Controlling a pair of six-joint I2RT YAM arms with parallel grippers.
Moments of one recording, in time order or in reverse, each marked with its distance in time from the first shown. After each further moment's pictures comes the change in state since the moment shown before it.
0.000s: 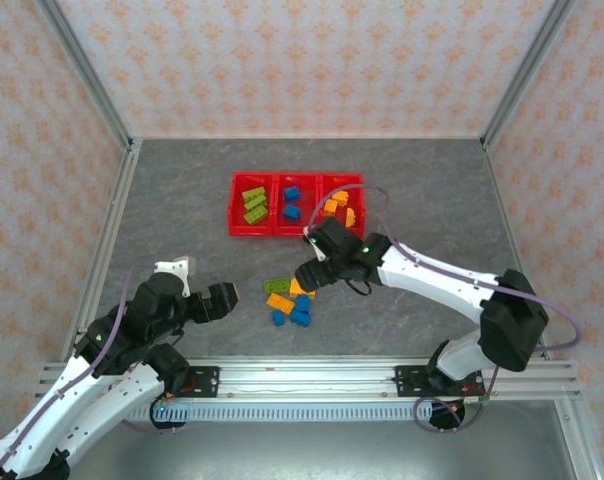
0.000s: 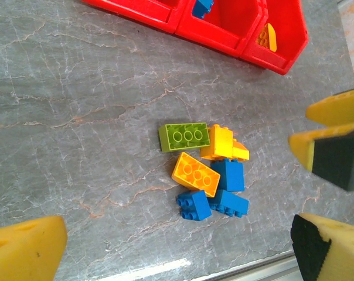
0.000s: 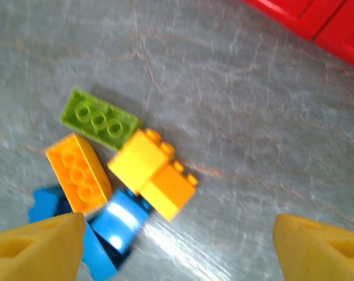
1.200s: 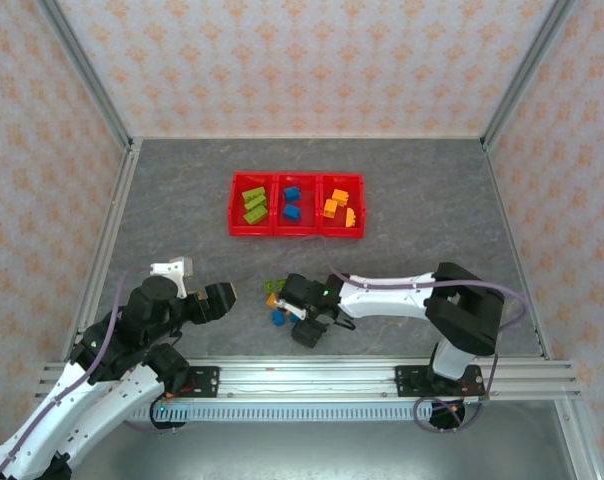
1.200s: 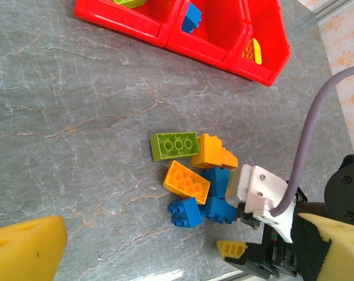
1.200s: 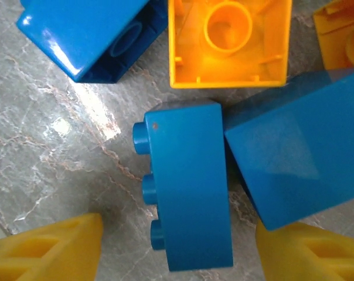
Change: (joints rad) left arm 0.000 -0.053 -0.011 0.017 -0.006 -0.005; right arm 0.267 0.240 -0.077 0.031 -0.019 -0.195
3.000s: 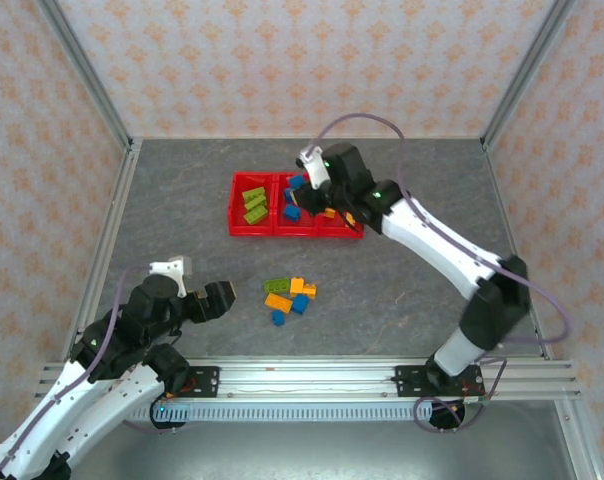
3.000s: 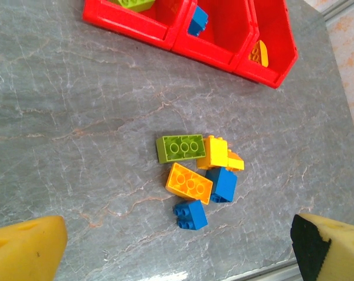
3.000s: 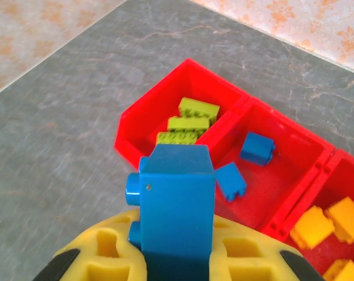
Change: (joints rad) left arm 0.000 0.023 0.024 -0.011 -0.023 0.004; right arm -0.484 -0.006 0.572 0.114 -0.119 -0.028
